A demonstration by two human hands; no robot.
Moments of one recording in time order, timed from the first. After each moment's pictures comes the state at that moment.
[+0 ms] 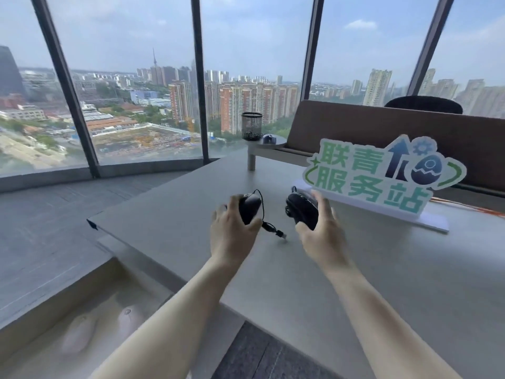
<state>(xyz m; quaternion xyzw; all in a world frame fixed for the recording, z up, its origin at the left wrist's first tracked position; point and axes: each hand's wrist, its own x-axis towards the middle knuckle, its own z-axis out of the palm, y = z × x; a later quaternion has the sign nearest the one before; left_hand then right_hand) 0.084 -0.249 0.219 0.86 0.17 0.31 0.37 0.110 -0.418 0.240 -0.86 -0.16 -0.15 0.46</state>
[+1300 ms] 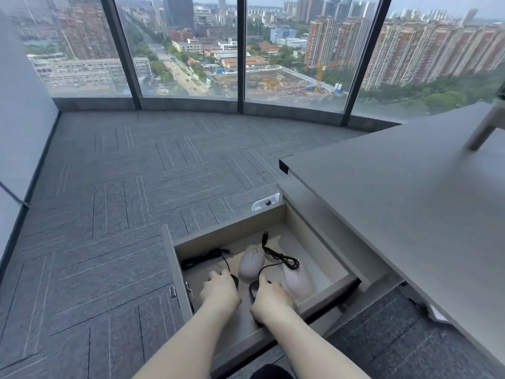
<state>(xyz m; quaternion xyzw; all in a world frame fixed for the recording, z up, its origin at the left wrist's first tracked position) -0.154 0.057 -0.017 0.78 0.56 -0.17 0.21 -0.074 -0.029 -0.001 -0.89 -0.35 0.30 0.02</state>
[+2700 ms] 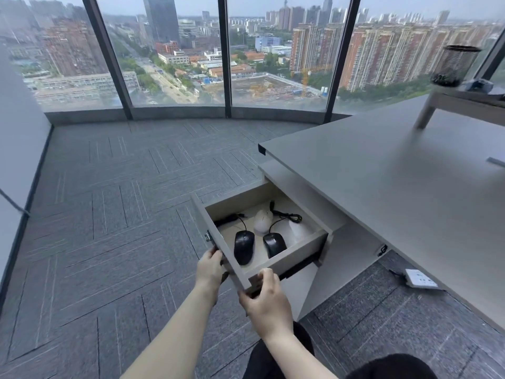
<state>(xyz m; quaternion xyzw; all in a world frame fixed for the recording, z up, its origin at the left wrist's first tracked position) -0.206 -0.023 0.013 0.44 0.49 0.28 0.70 -0.153 -0.156 -0.005 -0.85 -0.34 0.15 0.38</state>
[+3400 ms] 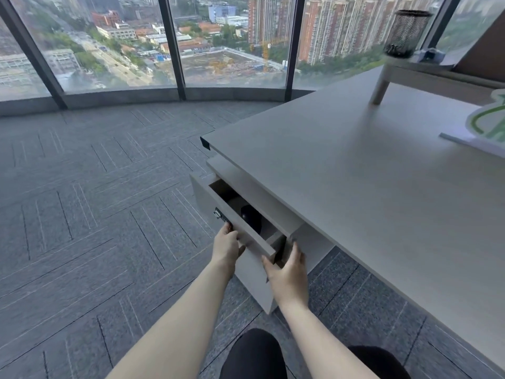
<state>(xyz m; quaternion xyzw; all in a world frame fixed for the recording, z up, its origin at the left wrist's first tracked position) -0.039 -0.035 0.012 0.46 0.42 0.20 0.76 -0.009 -0.179 -0.010 -0.87 -0.15 0.11 0.45</state>
